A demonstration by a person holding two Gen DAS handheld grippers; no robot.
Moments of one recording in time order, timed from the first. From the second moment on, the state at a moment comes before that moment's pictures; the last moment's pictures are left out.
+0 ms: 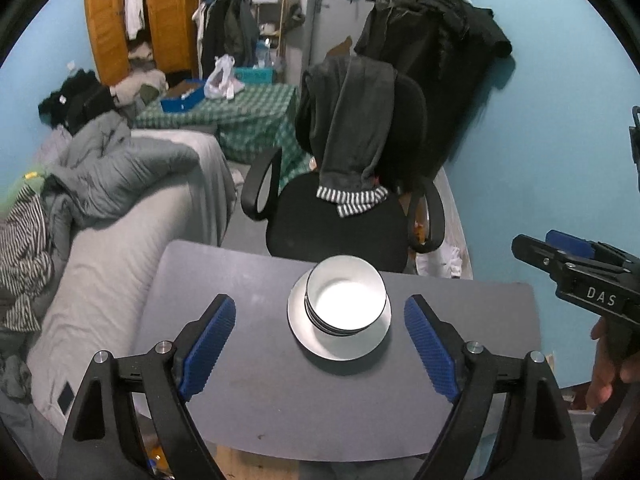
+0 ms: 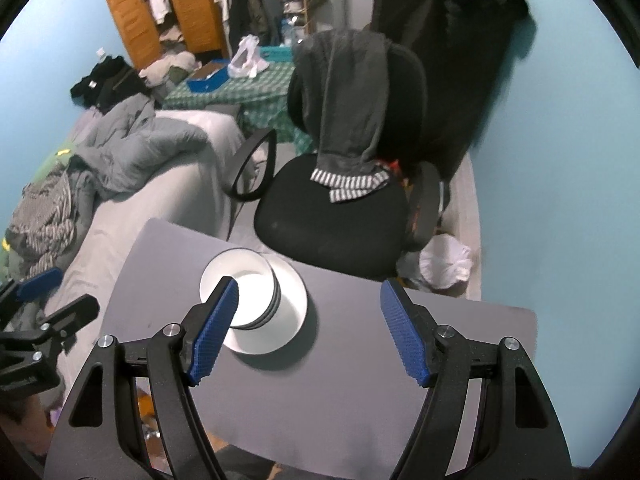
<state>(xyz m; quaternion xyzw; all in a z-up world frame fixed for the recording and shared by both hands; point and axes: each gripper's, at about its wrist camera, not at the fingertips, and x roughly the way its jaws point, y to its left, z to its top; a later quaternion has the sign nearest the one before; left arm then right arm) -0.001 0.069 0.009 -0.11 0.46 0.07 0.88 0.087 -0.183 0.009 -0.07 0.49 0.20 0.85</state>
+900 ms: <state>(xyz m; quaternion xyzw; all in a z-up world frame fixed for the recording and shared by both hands) -0.028 0.070 0.040 -0.11 0.42 0.08 0.90 0.047 -0.190 0.040 -0.05 0.45 0.18 0.87</state>
